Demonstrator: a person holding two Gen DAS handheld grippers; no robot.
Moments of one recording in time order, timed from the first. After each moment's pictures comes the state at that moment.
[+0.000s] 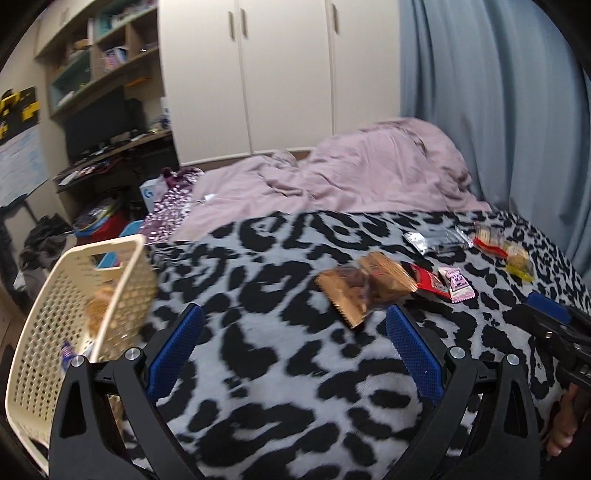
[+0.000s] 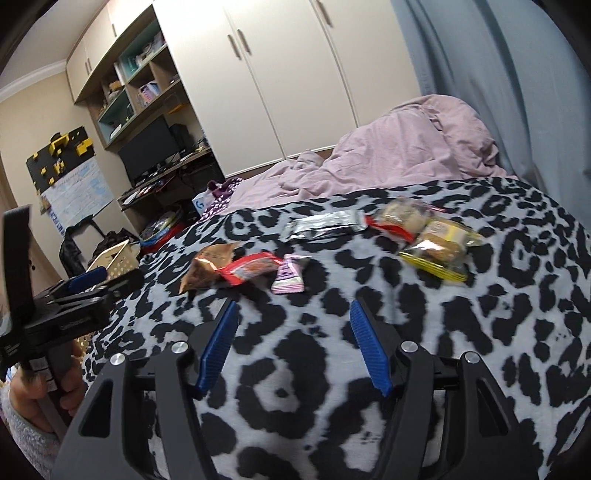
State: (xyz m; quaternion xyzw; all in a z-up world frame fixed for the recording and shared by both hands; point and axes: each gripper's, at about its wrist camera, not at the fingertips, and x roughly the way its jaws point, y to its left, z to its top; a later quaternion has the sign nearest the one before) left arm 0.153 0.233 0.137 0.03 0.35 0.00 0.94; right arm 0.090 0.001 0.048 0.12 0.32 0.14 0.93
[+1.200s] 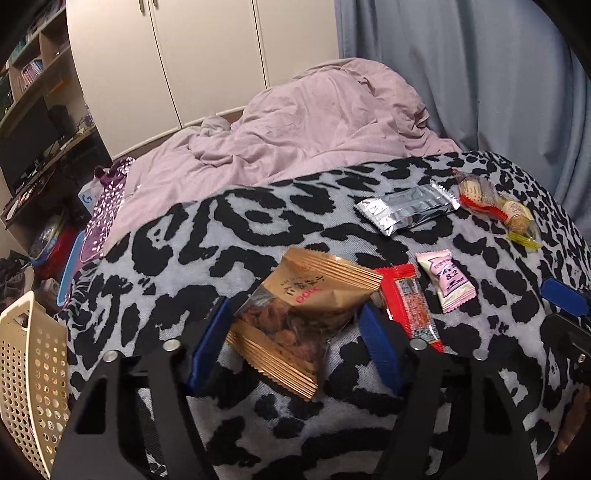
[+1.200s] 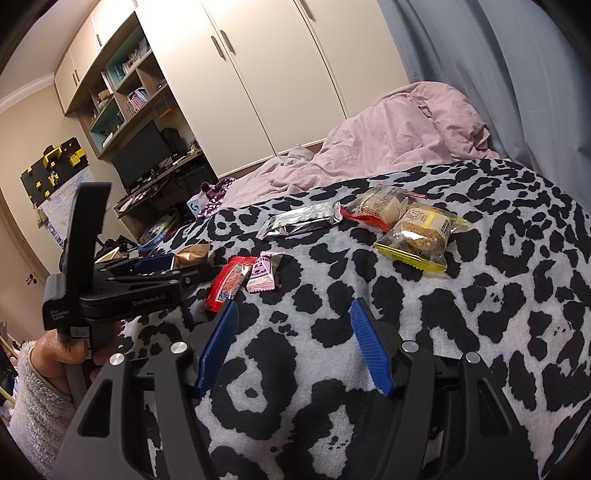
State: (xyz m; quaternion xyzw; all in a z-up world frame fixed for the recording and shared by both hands) left arm 0.228 0.183 0.100 0.09 0.43 -0.10 0.89; right arm 0.102 -0.017 0.035 0.15 0.33 0.13 0.92
